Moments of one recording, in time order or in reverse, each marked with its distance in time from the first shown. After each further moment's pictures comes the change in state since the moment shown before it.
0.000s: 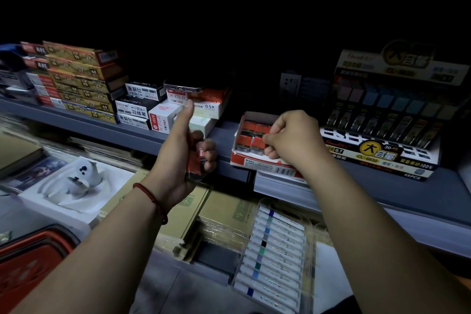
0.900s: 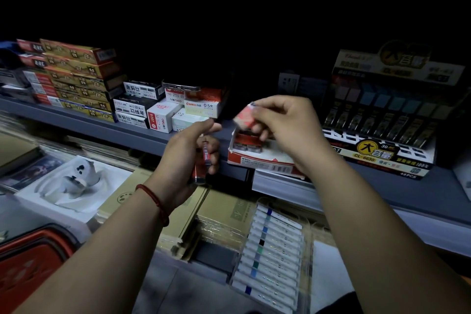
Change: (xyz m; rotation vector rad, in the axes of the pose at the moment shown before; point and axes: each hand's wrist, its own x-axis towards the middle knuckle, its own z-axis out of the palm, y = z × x) left_hand -0.006 -0.006 0.012 0.148 -0.006 0.138; right_hand -0.007 -0.020 -0.002 0.436 -0.048 -0.120
